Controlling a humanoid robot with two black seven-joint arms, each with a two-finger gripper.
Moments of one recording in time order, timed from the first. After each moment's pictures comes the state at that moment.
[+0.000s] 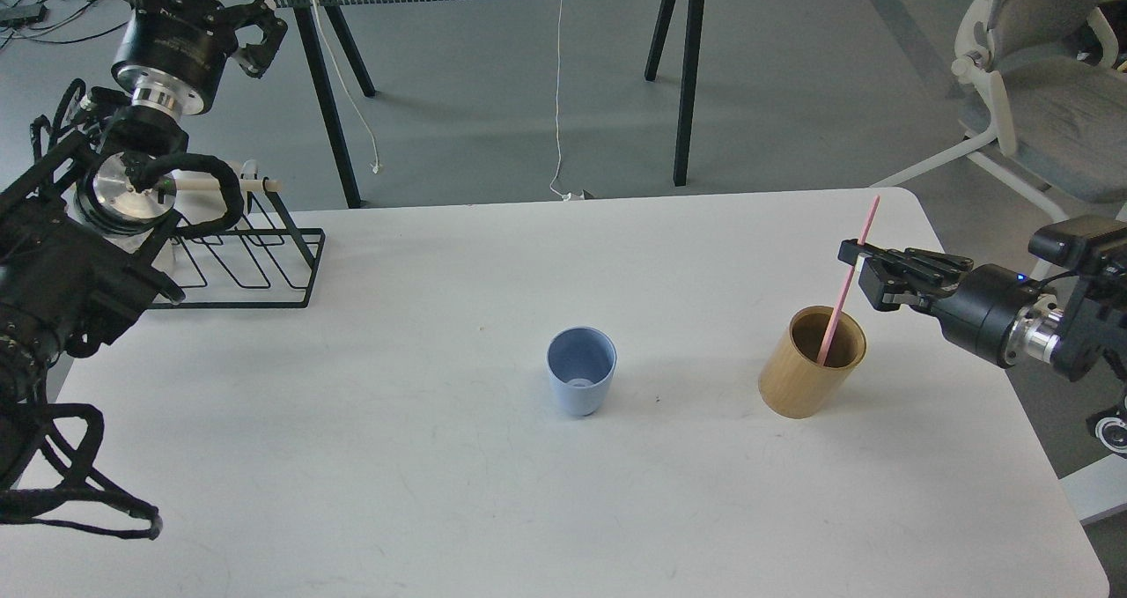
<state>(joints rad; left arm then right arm) -0.98 0.34 -0.74 -0.46 -0.23 -0.49 -0.31 0.68 -1.03 0.30 1.49 -1.51 -0.17 0.20</state>
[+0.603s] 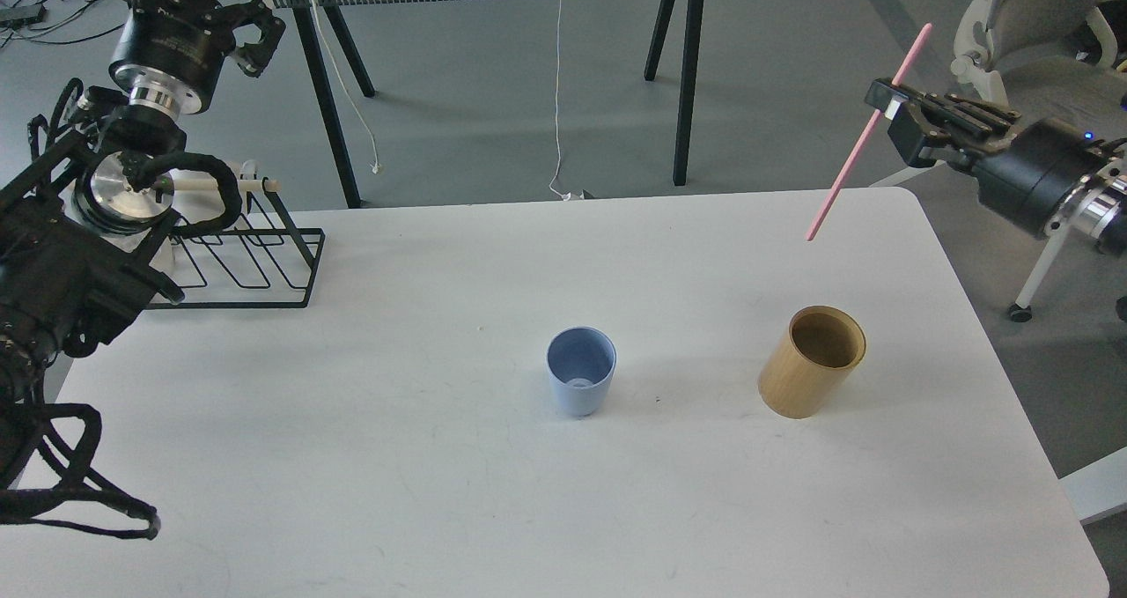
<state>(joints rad) -0.98 0.34 -0.74 -0.47 -0.23 -0.49 -0.31 0.82 -0.99 0.50 1.54 -1.47 -0.15 0.19</state>
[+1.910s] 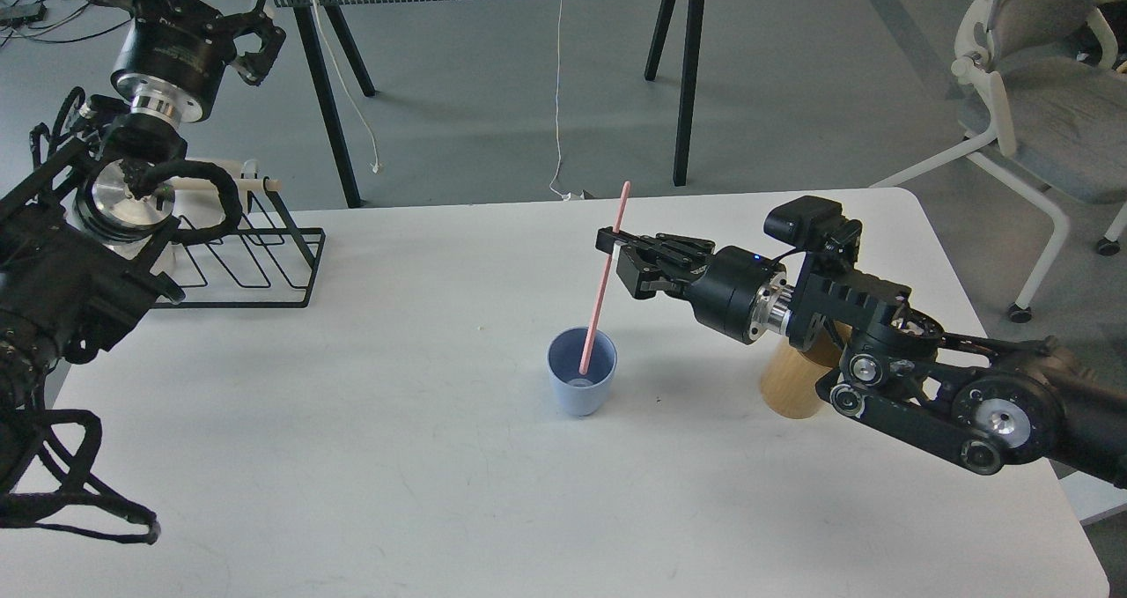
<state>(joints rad) -0.96 0.34 -0.74 -0.47 -0.23 -0.49 -0.31 0.82 -0.46 0.26 1.34 -1.54 -0.14 0.16</state>
